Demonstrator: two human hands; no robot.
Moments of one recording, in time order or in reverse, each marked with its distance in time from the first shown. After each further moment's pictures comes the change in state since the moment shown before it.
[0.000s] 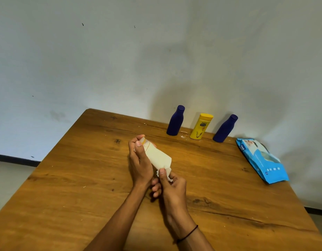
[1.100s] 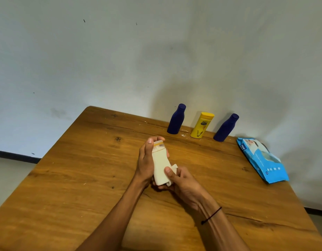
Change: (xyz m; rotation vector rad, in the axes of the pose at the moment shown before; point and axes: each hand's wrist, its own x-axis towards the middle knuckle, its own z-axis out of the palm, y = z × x) left_hand 0.001 0.011 0.001 -0.202 -0.474 -0.201; right_hand 0.023 -0.039 -0.042 -0.045 -0.461 0.195
